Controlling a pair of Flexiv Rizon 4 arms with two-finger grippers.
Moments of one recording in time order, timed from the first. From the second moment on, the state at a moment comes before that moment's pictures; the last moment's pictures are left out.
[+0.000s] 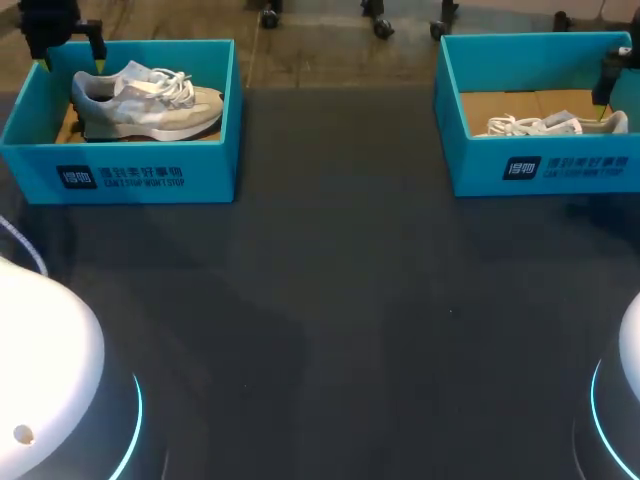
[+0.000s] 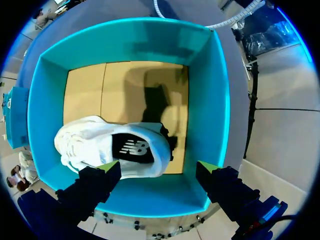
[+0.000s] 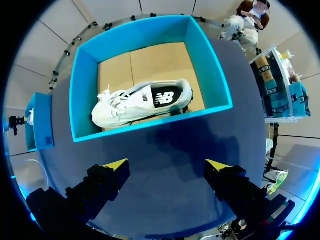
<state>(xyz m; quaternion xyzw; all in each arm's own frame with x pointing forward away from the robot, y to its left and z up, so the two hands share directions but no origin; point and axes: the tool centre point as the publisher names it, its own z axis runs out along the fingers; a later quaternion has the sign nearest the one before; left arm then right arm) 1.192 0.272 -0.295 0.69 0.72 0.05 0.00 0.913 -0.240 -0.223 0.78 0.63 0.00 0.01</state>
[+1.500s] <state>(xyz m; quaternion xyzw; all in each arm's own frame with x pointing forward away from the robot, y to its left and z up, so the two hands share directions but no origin) 1.184 0.279 -0.355 0.72 0.69 0.01 -0.03 0.913 -0.240 -0.223 0.78 0.63 0.00 0.01</state>
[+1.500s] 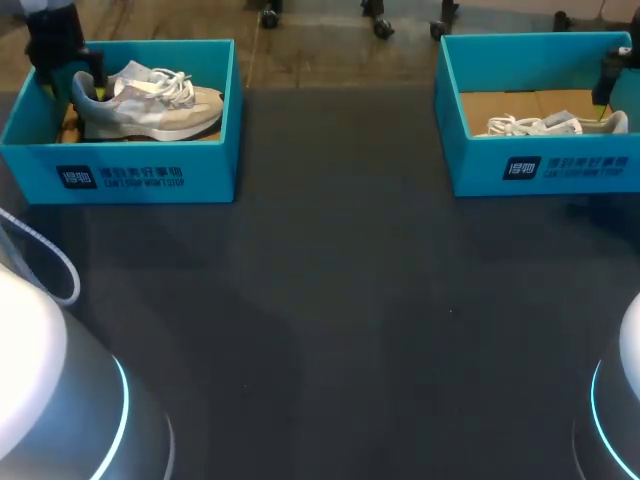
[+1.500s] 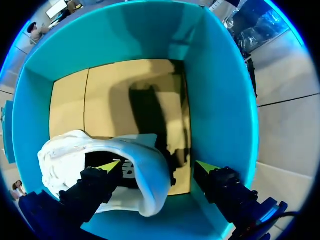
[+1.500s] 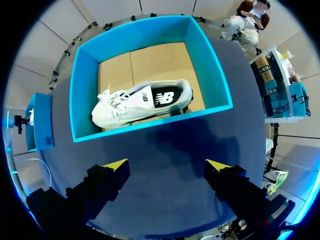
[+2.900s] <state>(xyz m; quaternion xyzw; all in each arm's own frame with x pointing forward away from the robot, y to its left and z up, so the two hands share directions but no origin) 1.195 0.285 -0.378 0.70 0.71 0.03 -0.02 0.914 -0.240 -0.223 0.78 0.63 0.00 0.01</state>
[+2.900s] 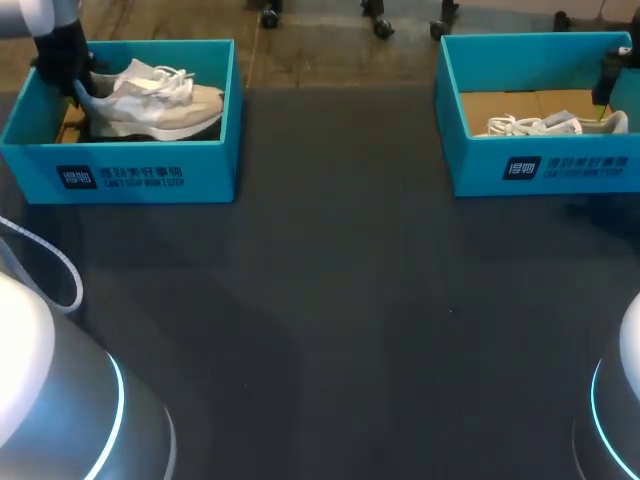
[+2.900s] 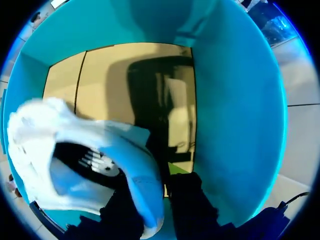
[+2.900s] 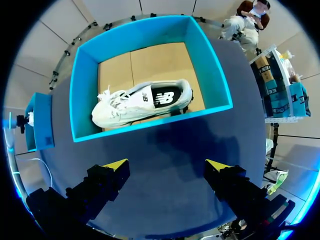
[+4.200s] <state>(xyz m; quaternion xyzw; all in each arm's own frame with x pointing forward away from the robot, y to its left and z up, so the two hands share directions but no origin) 1.197 0.307 -0.253 0.64 0.77 0.02 0.01 0.914 -0.240 -0.223 0.78 0.63 0.00 0.01</state>
